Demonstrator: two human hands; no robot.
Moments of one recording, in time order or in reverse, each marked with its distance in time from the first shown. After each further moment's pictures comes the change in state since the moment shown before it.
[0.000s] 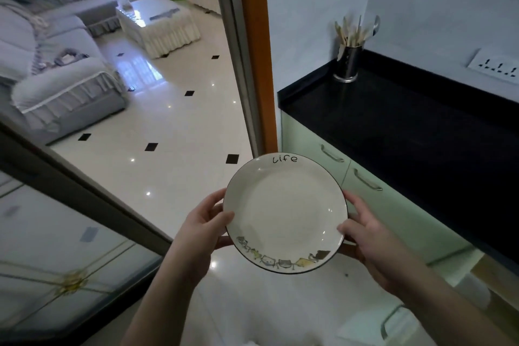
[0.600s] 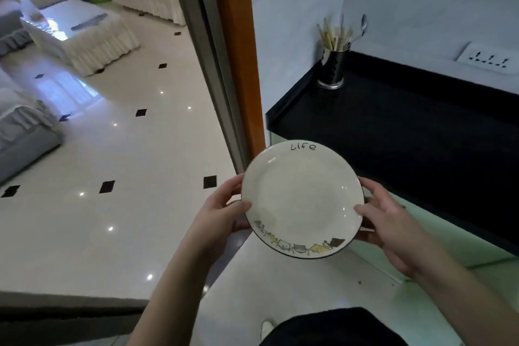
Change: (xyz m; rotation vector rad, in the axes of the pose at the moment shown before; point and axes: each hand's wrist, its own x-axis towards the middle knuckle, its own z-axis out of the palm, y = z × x) left_hand 0.242 0.071 -0.051 -0.003 -0.339 0.004; right_hand 0.180 -0.038 0.037 0.040 0.339 0.012
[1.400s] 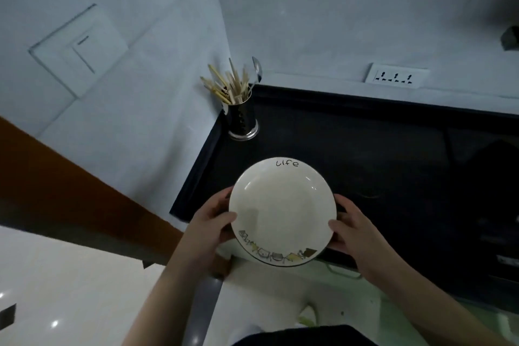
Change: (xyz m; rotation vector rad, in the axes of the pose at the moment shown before) left_hand 0.326 0.034 0.154 0.164 -0.233 -0.192; right_hand 0.212 -0.029 -0.151 0.179 0.357 0.170
